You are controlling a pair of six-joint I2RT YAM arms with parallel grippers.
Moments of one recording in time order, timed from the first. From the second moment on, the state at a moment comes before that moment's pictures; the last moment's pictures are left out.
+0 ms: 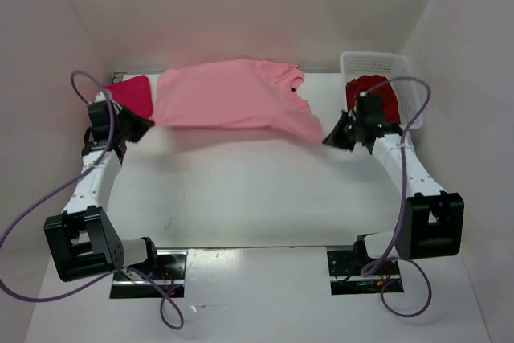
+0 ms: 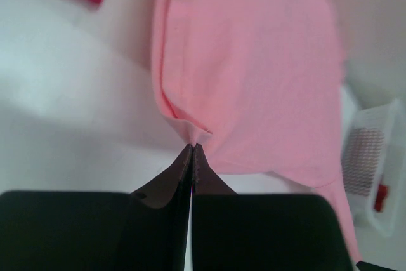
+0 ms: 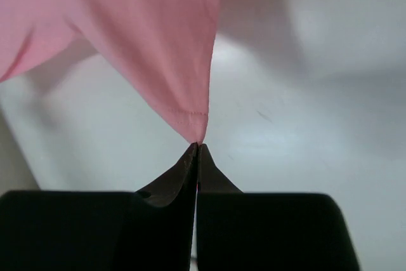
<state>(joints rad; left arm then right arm) 0.26 1.28 1.00 -0.17 0.26 -0.73 0.06 1.35 1.14 -0.51 -0.27 0.60</state>
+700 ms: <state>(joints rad) 0.26 0.98 0.56 -0.45 0.20 -0.77 0.06 1.13 0.91 -0.95 -0.28 0.56</state>
